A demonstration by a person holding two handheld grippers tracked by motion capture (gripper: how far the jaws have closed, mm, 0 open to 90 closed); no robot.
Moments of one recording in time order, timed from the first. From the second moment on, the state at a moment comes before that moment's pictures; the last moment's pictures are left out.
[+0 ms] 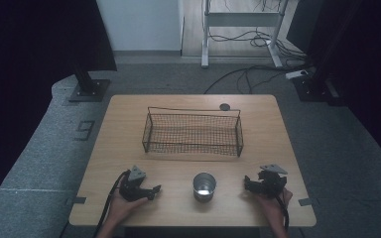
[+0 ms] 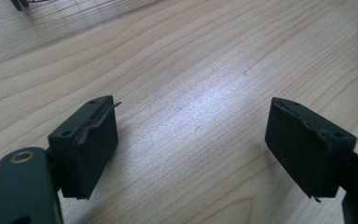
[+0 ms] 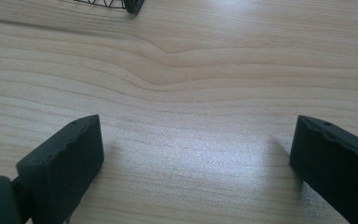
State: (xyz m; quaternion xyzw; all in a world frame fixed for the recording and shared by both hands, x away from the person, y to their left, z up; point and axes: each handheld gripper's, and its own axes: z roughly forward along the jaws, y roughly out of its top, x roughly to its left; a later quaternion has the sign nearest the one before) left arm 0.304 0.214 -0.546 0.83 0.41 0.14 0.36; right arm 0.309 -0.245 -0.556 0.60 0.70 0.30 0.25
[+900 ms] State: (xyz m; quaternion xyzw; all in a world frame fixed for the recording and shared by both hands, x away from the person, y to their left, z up) left arm 0.293 0.224 -0.524 0.81 0.41 0.13 0.41; right arm 0.308 -0.244 -0.556 0.59 0.70 0.30 0.25
